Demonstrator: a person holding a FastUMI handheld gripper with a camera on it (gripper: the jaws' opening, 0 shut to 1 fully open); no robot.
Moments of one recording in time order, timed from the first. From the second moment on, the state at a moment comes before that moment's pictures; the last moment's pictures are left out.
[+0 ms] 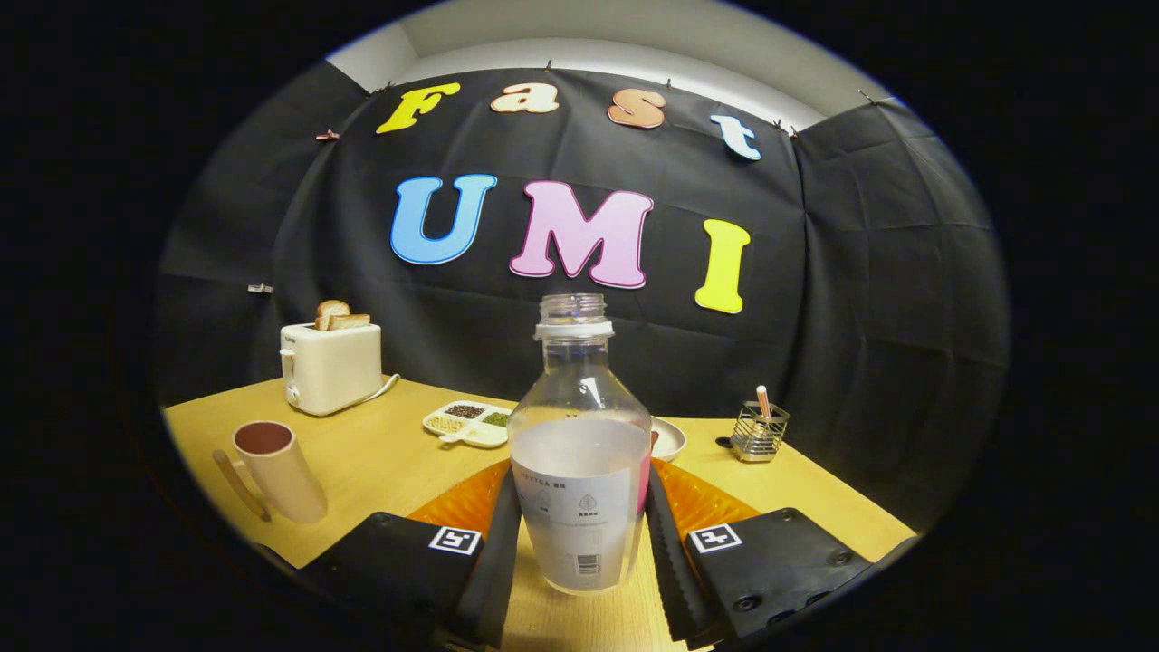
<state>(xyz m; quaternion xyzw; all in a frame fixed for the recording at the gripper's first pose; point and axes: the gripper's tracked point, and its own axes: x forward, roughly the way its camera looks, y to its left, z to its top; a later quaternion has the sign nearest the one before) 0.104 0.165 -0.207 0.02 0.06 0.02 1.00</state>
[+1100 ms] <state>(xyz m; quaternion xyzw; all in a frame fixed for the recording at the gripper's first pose) 0.089 0.321 -0.226 -0.35 0.09 0.18 0.91</state>
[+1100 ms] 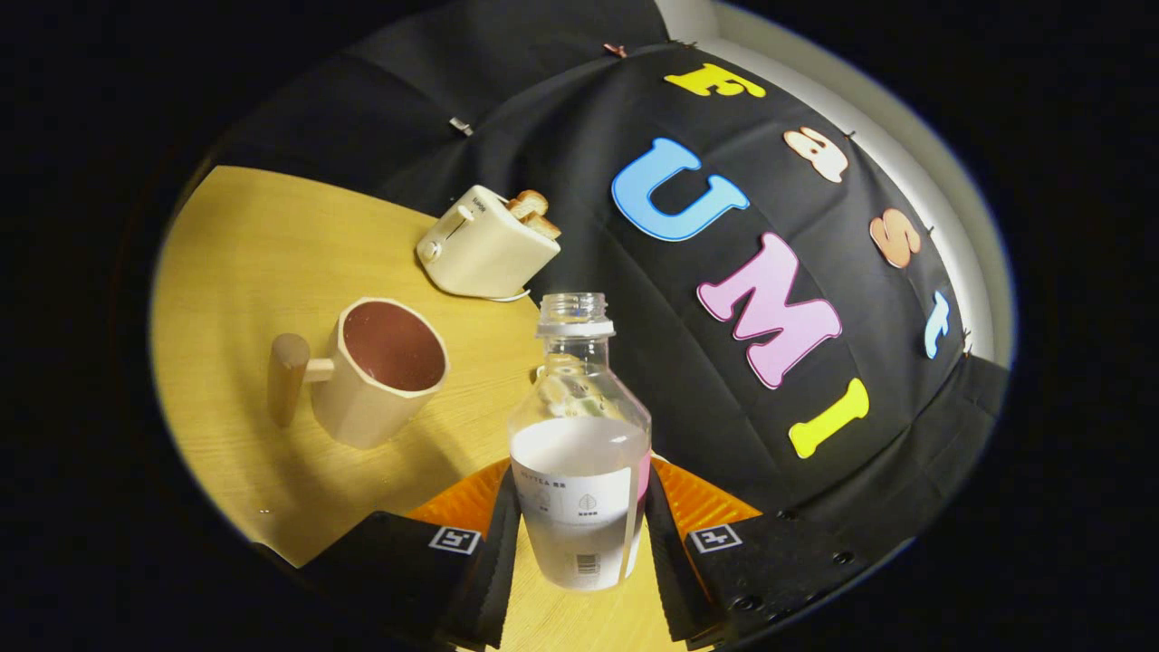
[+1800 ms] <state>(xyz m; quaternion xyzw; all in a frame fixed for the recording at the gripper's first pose) 0.092 0.344 -0.250 -0.52 0.08 0.21 0.83</state>
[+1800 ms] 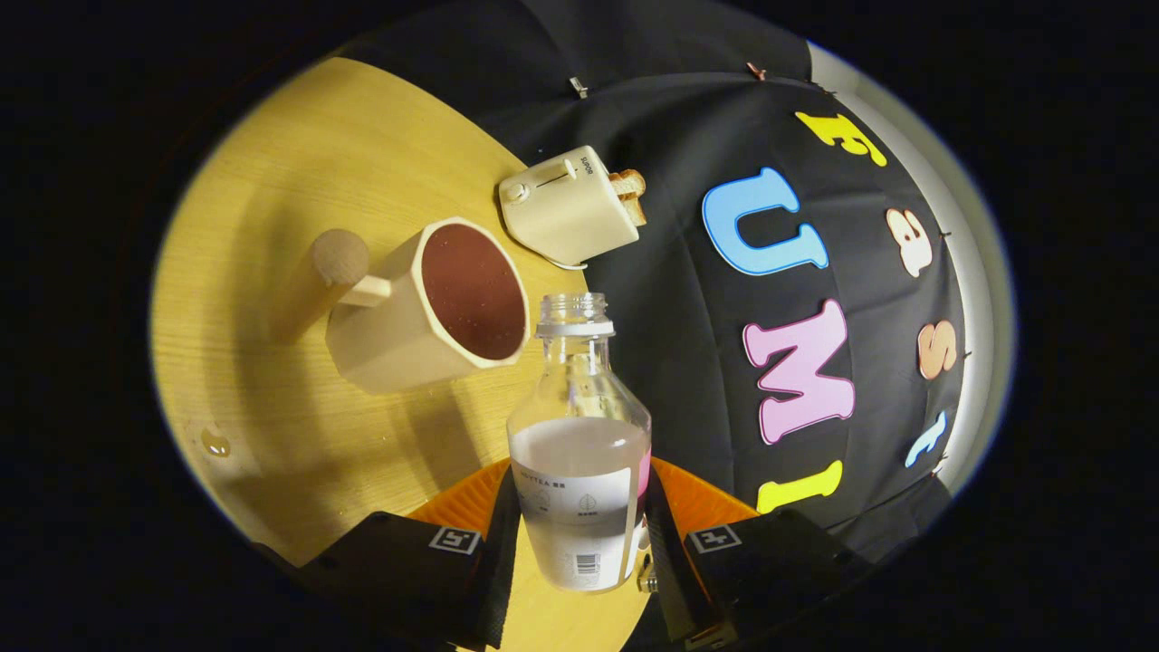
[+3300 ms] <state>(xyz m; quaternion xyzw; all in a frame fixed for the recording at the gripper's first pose) 0.108 0.347 -0.234 -0.66 0.03 0.21 0.72</state>
